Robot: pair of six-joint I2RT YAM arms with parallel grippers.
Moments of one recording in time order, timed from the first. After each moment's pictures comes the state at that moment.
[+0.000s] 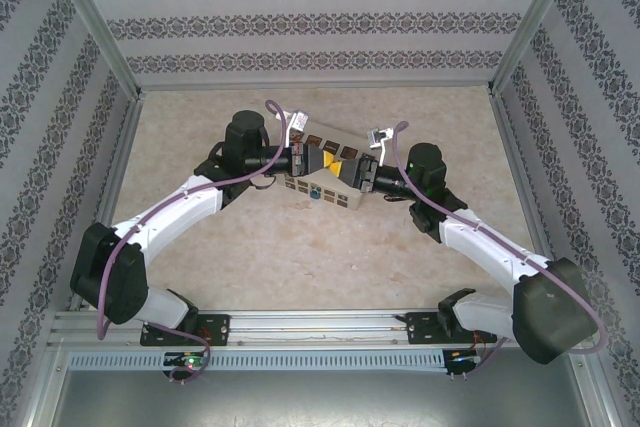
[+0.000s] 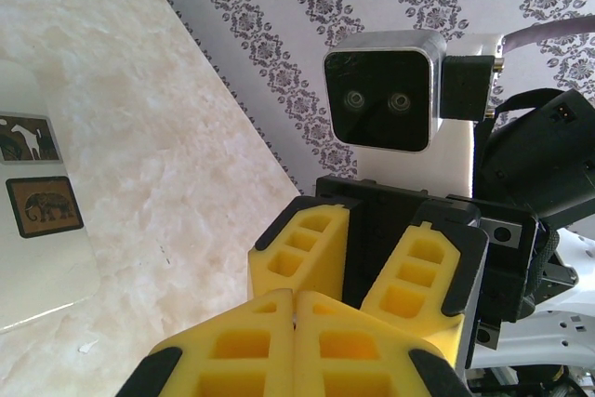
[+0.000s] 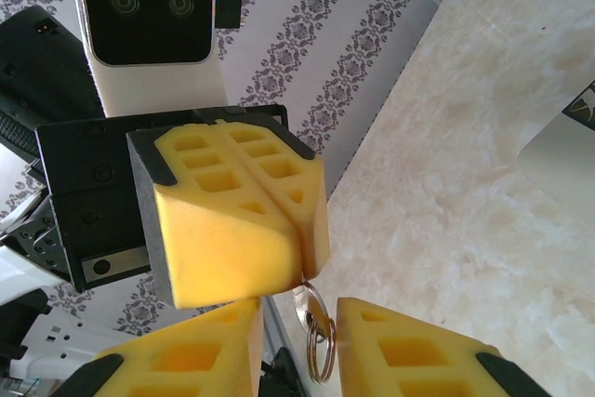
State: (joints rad) left arm -0.50 1.45 1.07 0.10 0.80 -0.69; right arm 0.44 1.20 0.68 0.43 -0.79 0.91
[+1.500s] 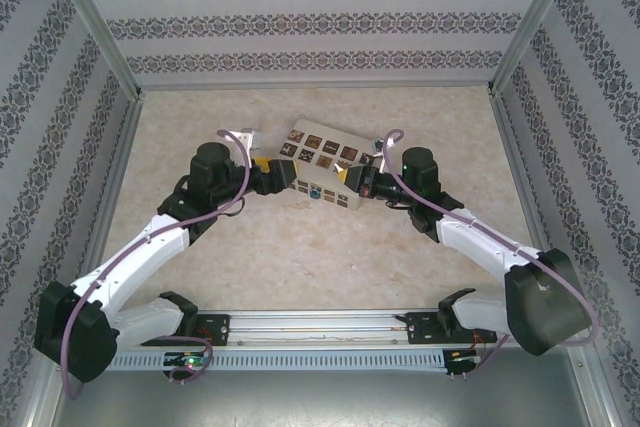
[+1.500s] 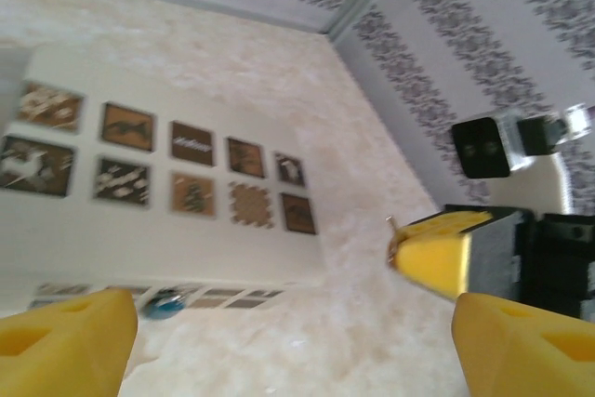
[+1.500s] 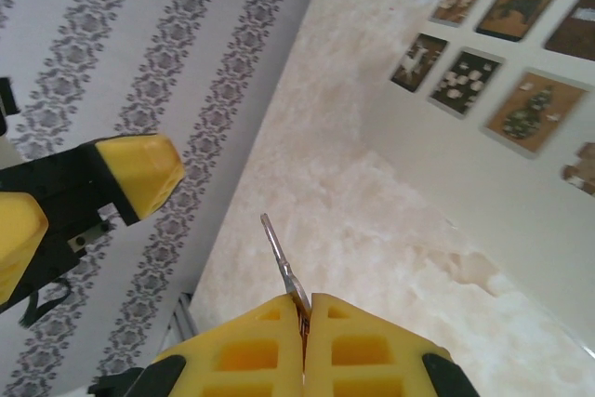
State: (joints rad) left arm -0.43 1.10 0.77 -0.02 0.33 -0.52; right arm 0.41 1.26 0.63 0.28 -0.65 0.80
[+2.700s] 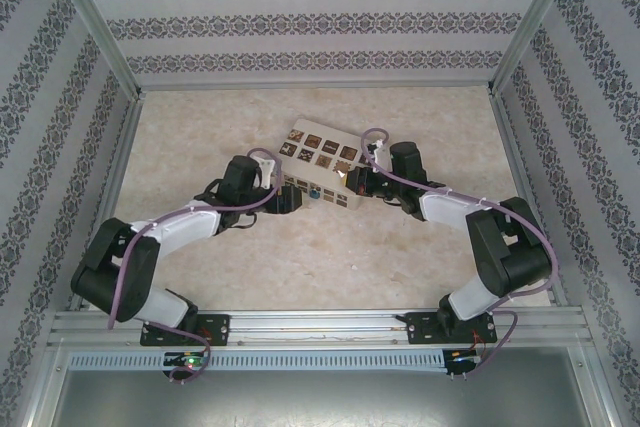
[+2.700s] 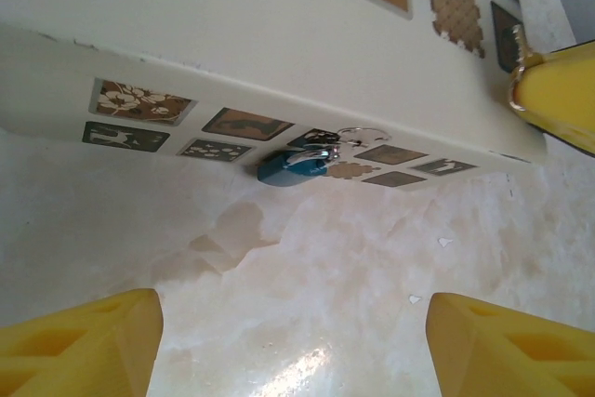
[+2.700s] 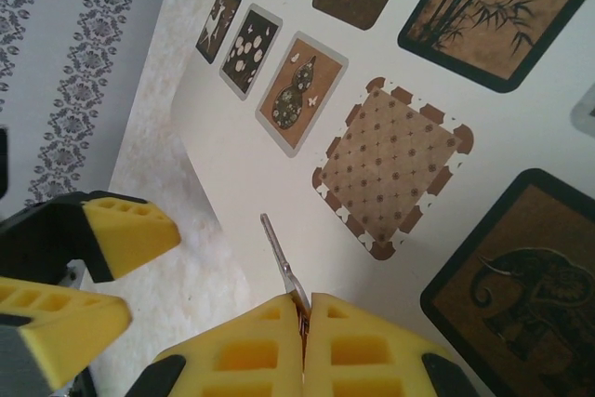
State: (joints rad) left arm -0.43 1.46 0.70 0.05 0.37 -0.46; right arm 0.34 1.58 0.72 0.25 -0.64 0.61
